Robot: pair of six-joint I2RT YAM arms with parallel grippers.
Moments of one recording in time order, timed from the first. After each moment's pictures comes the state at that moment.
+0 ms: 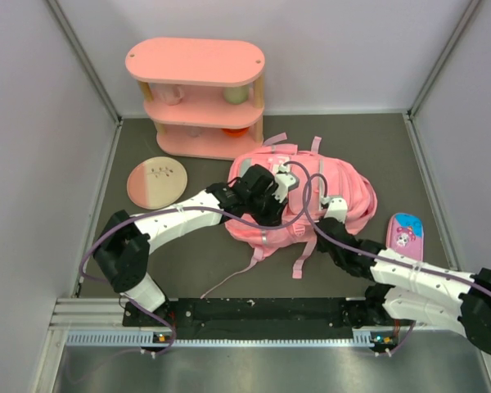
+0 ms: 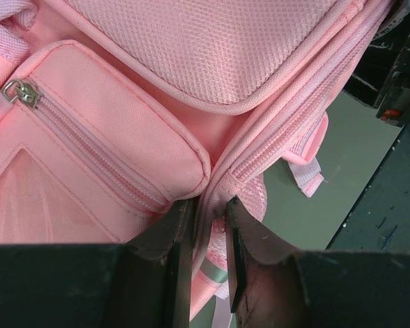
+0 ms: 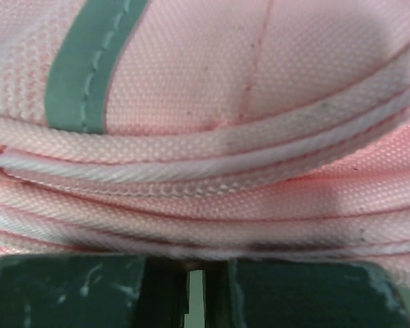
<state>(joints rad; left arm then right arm) -0.87 1.61 1.19 -0.40 0.26 -0.08 0.84 0.97 0.38 -0.17 0.55 0.53</state>
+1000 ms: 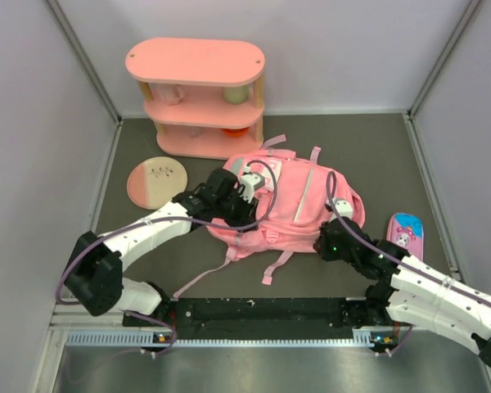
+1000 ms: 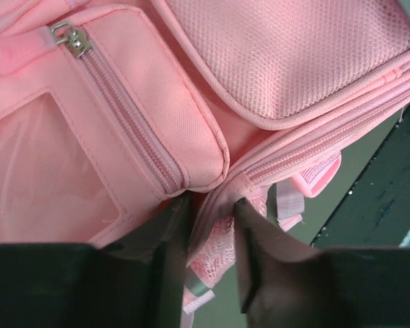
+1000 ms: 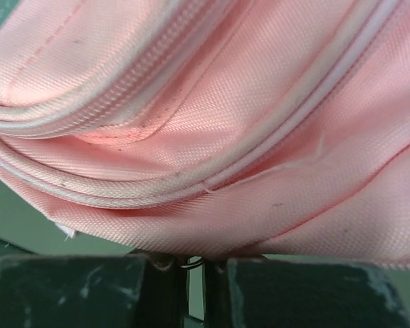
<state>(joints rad) -0.70 1.41 0.96 -0.37 0.33 -0.09 0.84 0.77 0.49 -0.52 0.30 0.61</state>
